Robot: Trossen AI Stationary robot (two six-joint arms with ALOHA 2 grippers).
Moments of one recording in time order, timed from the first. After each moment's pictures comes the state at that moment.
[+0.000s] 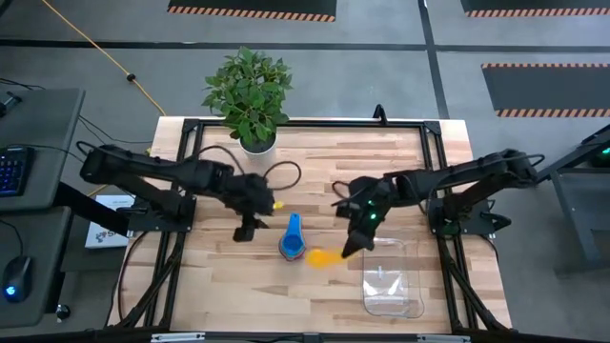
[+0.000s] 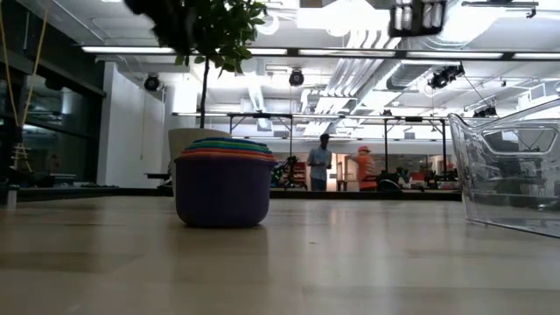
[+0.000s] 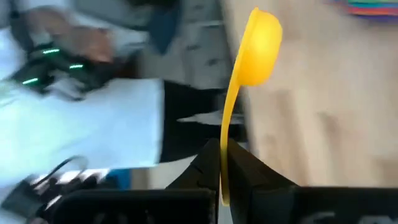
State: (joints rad) left arm -0.11 1.32 1.15 -0.82 0.14 -0.07; right arm 0.15 1.40 1.12 -0.40 -0.65 0.88
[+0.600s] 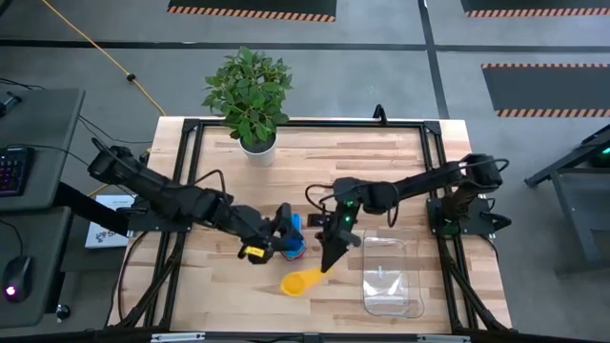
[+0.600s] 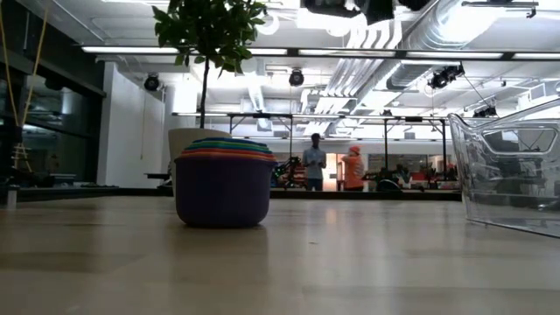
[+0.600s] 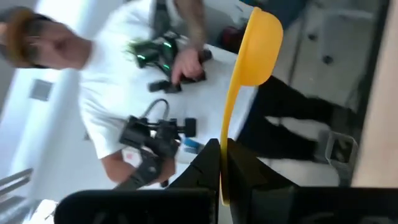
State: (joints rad) left arm -0.39 1.40 1.14 -0.25 -0.17 0.90; right arm 0.13 1.71 1.12 0.46 -1.07 1.09
